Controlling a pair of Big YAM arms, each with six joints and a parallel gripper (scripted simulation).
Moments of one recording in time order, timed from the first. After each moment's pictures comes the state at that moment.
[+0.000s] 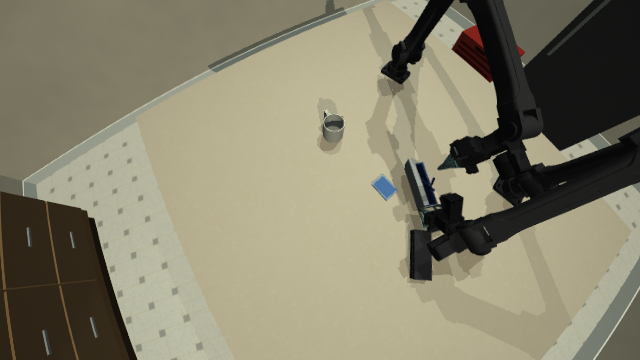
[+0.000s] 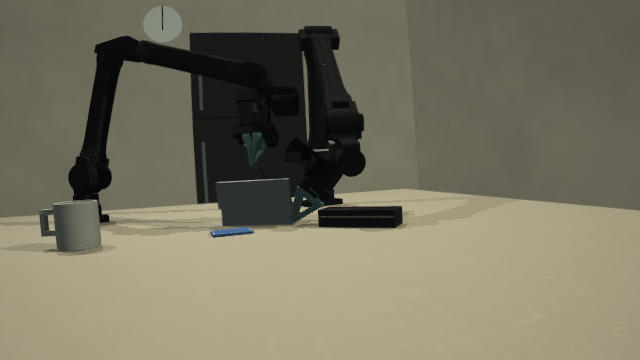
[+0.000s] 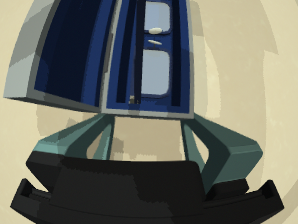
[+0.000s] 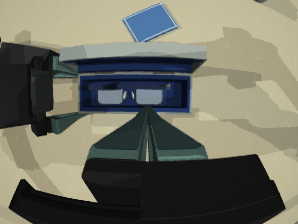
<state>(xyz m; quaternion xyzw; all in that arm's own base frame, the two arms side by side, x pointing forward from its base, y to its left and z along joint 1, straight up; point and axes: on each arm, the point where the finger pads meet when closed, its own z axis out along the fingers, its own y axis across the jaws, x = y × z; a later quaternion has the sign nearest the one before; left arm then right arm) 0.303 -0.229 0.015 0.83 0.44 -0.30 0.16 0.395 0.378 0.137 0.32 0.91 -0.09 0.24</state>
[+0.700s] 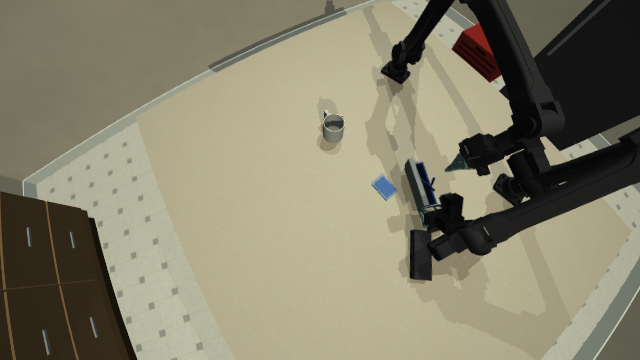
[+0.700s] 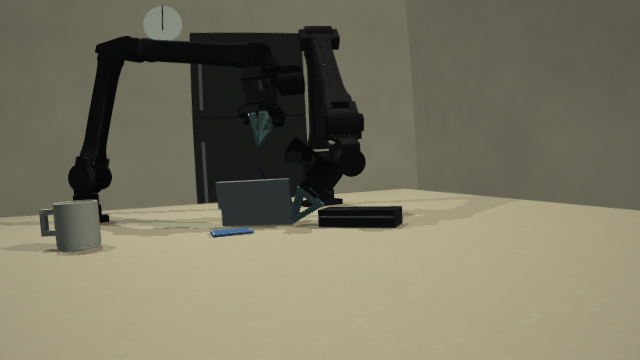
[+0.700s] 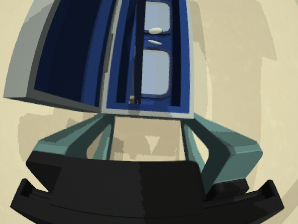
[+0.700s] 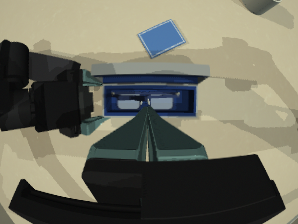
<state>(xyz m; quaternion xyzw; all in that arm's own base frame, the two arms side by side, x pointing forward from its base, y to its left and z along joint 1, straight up) 0.303 -0.229 0.015 0.83 0.44 -0.30 0.16 0.418 0.388 0.185 0.32 0.91 -0.08 0.25</state>
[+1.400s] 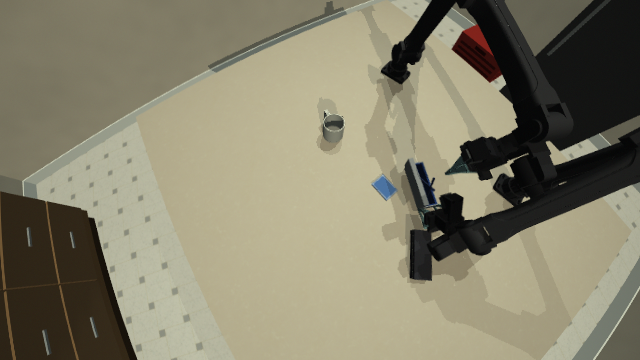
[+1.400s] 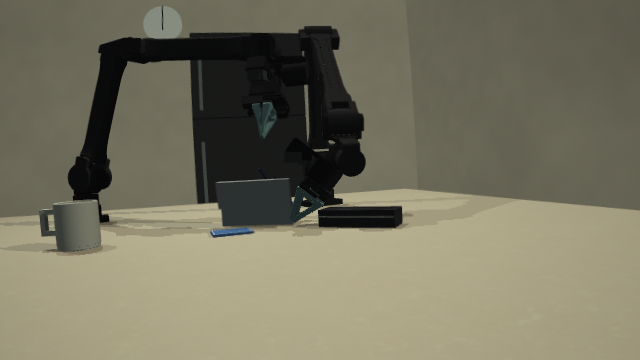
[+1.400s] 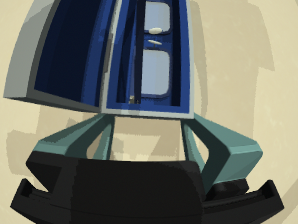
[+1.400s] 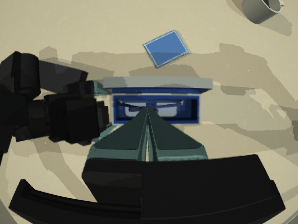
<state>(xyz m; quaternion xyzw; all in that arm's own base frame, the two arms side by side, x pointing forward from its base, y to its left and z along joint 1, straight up) 0.303 -0.229 0.015 0.83 0.44 -0.30 0.16 0.440 0.389 0.203 0.32 0.91 -0.09 0.24</state>
